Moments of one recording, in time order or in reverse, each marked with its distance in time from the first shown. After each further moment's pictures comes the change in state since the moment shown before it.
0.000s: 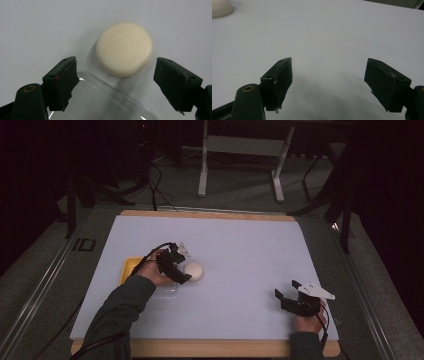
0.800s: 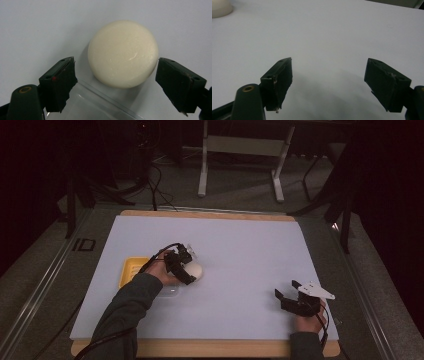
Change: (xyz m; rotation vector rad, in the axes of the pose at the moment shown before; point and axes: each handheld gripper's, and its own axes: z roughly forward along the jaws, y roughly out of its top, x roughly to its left) left arm 0.000 0.013 0.025 0.077 -0.034 0.000; right arm 0.000 0.000 0.000 0.003 0.000 -0.001
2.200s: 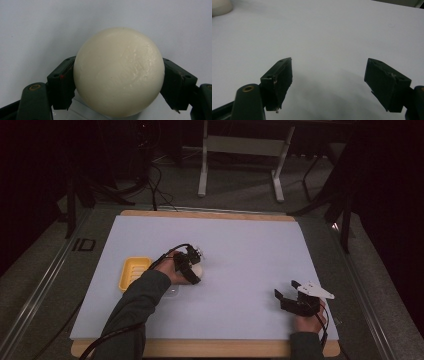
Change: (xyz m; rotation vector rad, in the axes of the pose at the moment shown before) left arm -0.001 0.020 0.025 0.113 -0.045 0.022; right arm 0.000 0.000 0.001 0.008 0.001 -0.004
